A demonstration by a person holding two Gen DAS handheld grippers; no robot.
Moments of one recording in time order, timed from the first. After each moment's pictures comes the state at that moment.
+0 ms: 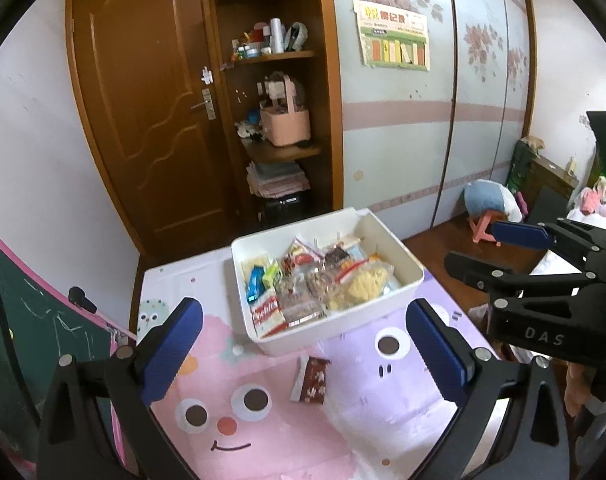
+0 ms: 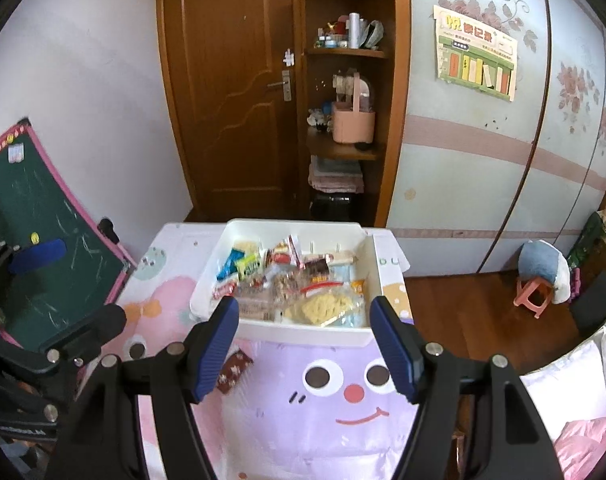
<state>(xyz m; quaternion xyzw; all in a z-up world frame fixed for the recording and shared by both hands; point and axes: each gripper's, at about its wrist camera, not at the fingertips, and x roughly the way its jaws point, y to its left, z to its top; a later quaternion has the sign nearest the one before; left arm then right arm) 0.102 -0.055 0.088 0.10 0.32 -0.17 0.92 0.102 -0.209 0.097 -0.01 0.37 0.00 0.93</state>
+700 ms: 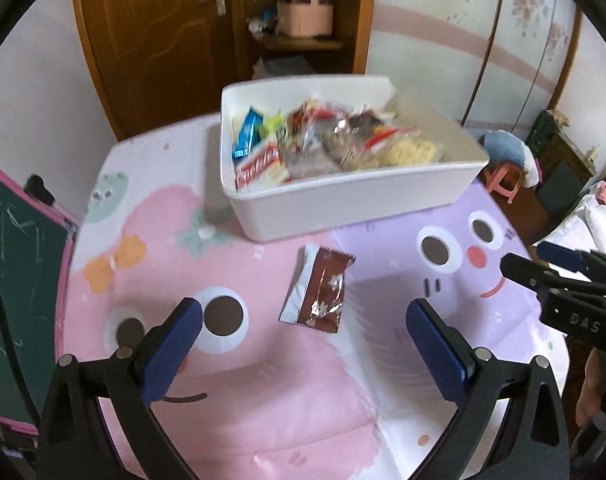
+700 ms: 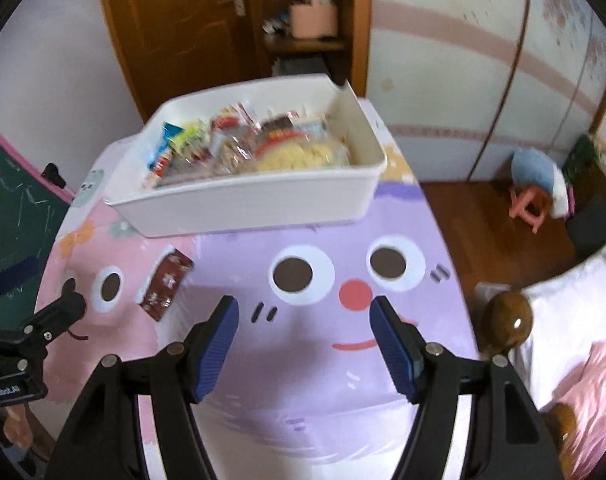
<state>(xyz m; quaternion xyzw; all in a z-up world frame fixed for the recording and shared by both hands) 0.149 -0.035 -0.107 0.06 0.47 -0.14 0.87 0.107 -0.237 -0.088 0.05 0.49 -0.06 0.87</state>
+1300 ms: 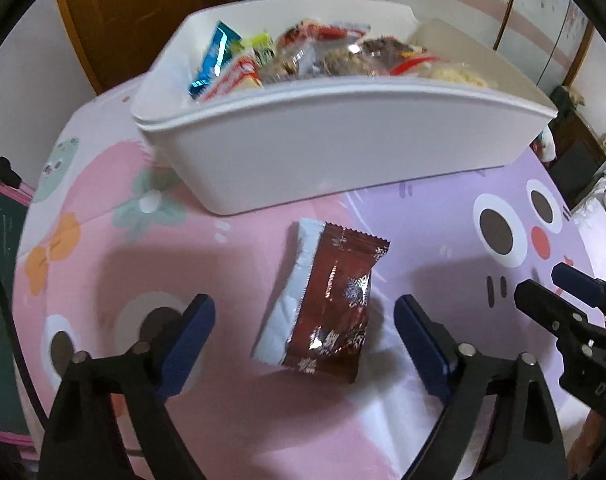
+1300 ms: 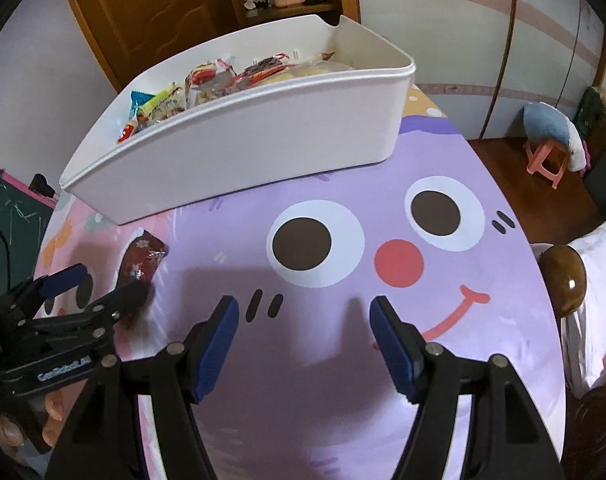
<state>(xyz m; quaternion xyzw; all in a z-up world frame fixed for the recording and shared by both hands) 0.208 -0.067 -0.199 0.07 0.52 -0.14 0.84 0.127 -0.236 -0.159 0.10 0.51 -0.05 0.85</state>
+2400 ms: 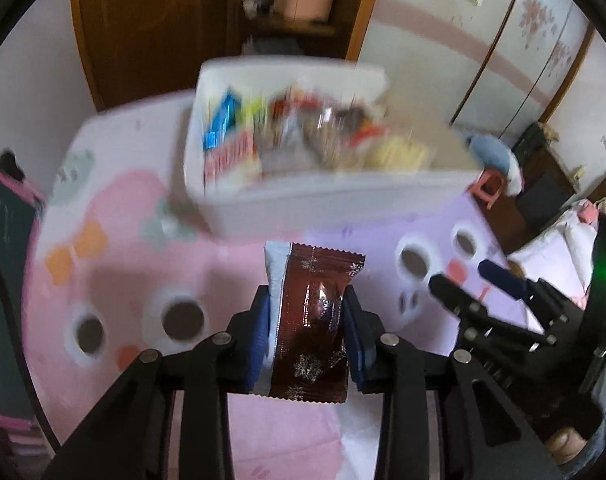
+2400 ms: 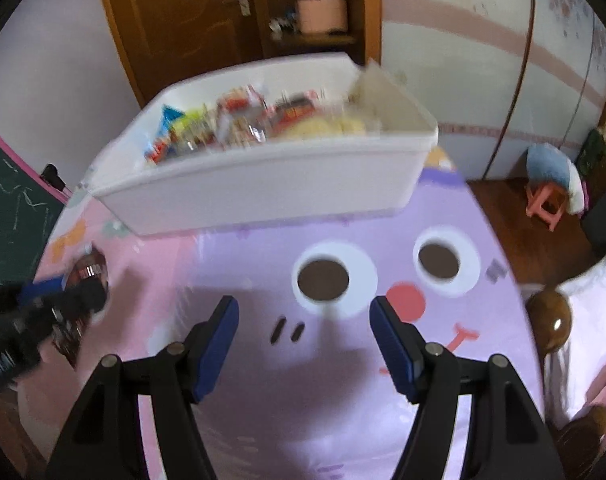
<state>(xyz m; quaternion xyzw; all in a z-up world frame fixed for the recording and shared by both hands) 0.178 -0.058 -0.094 0.01 0.49 -0.17 0.86 0.128 -0.218 -0.122 0.05 0.46 -0.04 0.88</state>
